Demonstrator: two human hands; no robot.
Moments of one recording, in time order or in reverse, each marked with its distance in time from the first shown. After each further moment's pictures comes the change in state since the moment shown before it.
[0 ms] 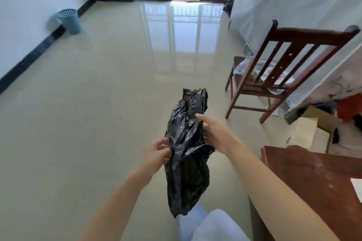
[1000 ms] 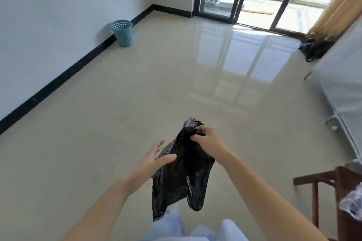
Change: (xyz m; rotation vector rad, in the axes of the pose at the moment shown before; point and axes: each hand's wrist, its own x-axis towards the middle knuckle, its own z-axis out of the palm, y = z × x) left_hand 0.487 0.319 -0.381 0.014 -0.020 -0.031; right_hand 0.578 -0.364 0.299 -0.711 -0.030 -0.177
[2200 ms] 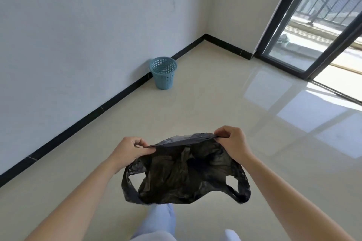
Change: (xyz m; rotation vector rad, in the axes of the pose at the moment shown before) left_hand 0.557 0.368 -0.658 0.073 0.497 0.028; right_hand 0.827 -0.448 0.107 -0.257 -0.014 -0.352
